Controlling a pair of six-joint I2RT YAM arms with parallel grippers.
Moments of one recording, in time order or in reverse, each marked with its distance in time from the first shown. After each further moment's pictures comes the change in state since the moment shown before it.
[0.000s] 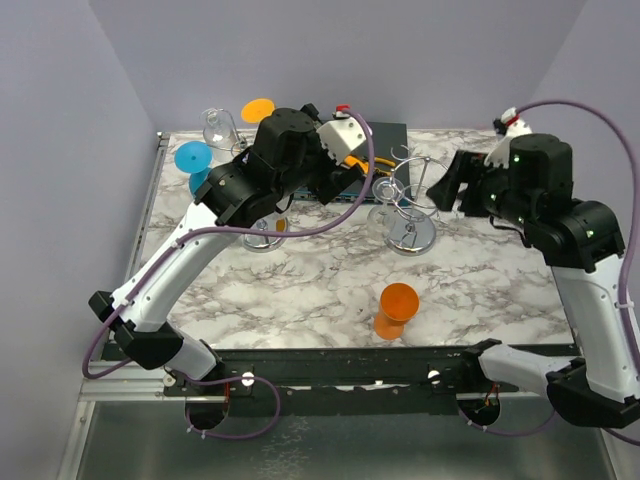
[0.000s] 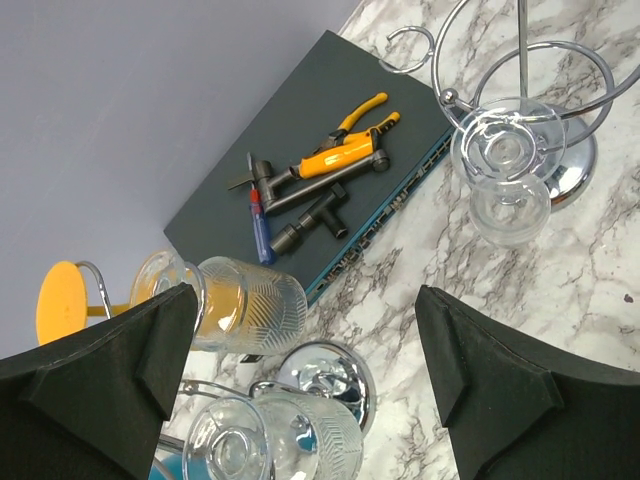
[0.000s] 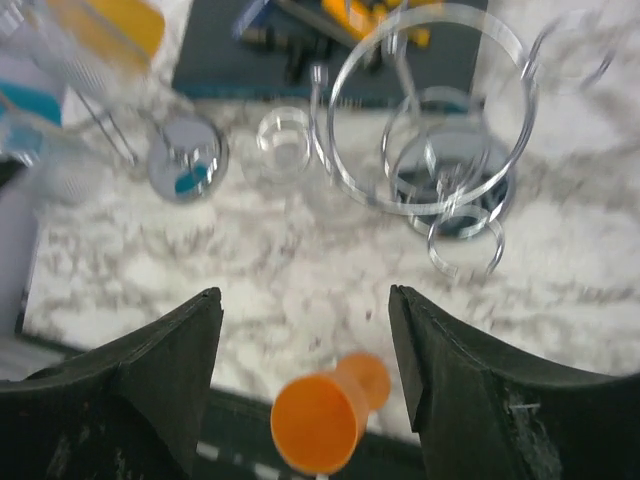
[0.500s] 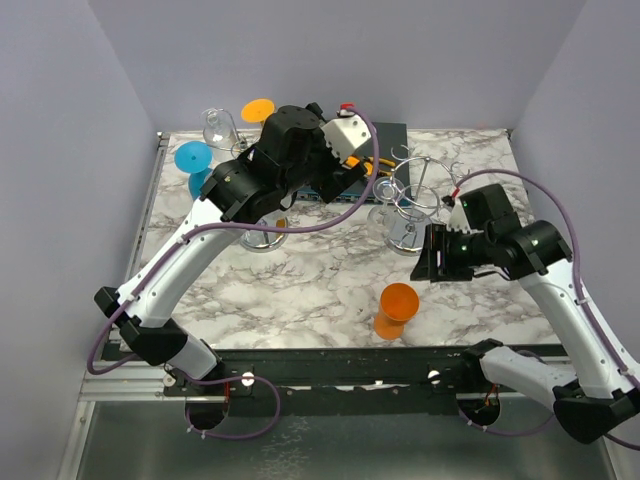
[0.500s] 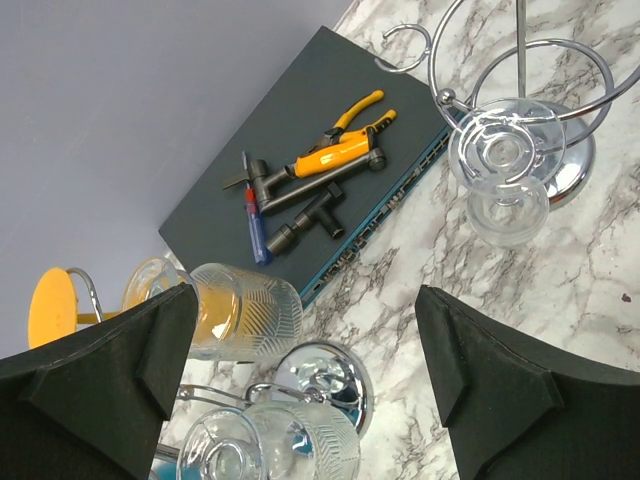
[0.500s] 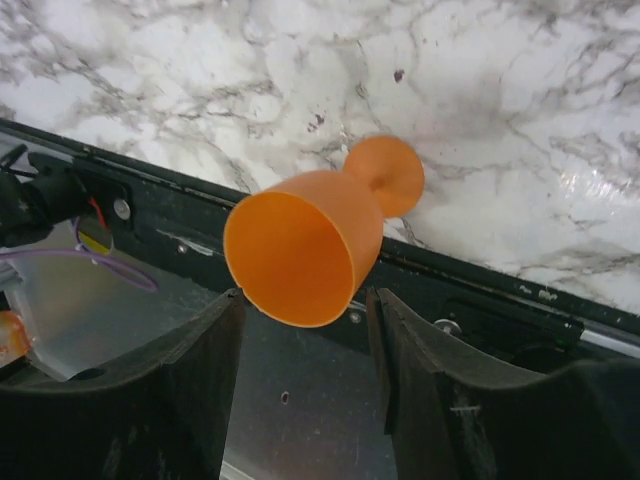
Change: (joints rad) left arm 0.000 0.036 0.040 -0.014 0.004 -0.006; right arm 0.000 -0.119 -0.469 -0.188 -0.349 0.046
